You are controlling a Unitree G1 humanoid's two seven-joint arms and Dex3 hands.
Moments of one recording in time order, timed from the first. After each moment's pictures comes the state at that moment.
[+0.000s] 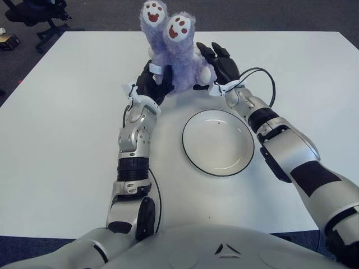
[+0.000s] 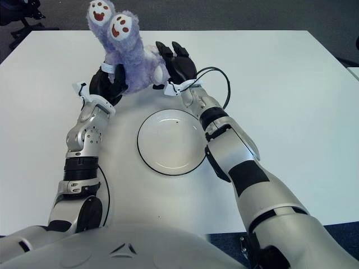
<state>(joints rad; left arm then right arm) -0.42 -0.15 0.18 0.03 -0.39 0.30 0.02 -1.04 -0.12 0.46 1.25 -0.62 -0.40 -0.44</state>
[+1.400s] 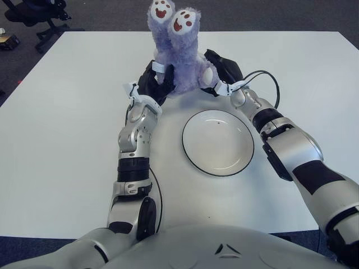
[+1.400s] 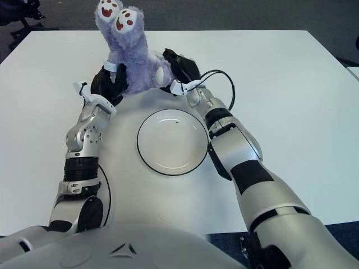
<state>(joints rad) -0.42 -0.15 0.18 0.00 -0.41 0.35 0.01 -1.04 -0.15 0.40 1.33 -0.57 -0.60 -0.43</state>
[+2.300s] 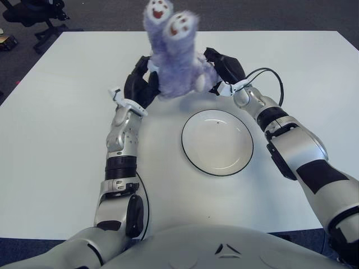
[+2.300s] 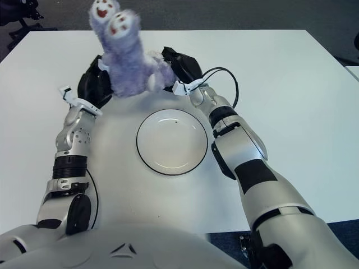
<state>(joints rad) -0.39 0.12 0.27 0.12 -0.45 -0.04 -0.50 -1.05 -0.25 0.43 1.29 -0.62 -0.66 -0.45</state>
